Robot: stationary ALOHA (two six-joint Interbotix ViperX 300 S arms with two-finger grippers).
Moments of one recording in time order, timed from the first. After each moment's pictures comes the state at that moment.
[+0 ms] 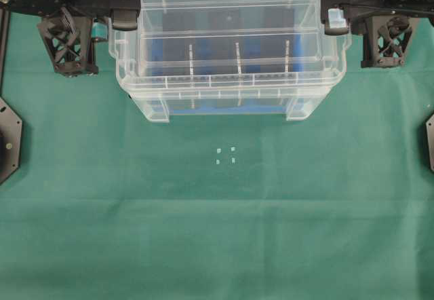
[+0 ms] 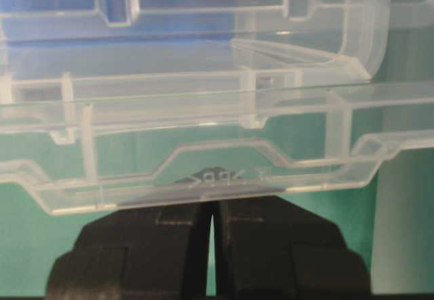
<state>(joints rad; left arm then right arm) 0.39 -0.34 0.47 0.04 1.00 0.33 -0.42 -0.37 0.53 -0.13 0.94 -0.24</state>
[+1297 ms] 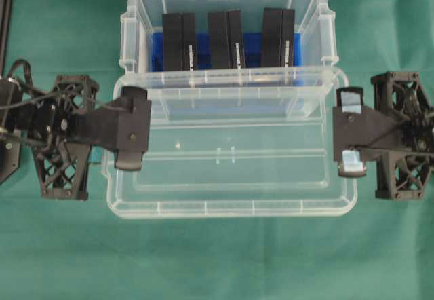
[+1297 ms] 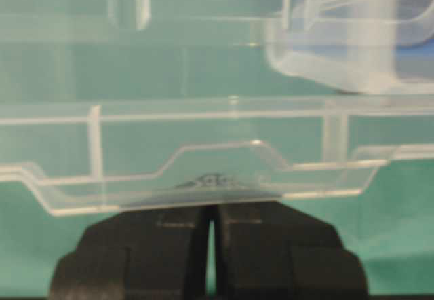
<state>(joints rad) -0.15 -0.33 0.47 0.04 1.09 -0.13 0.26 -0.41 0.53 -0.25 1.09 0.48</state>
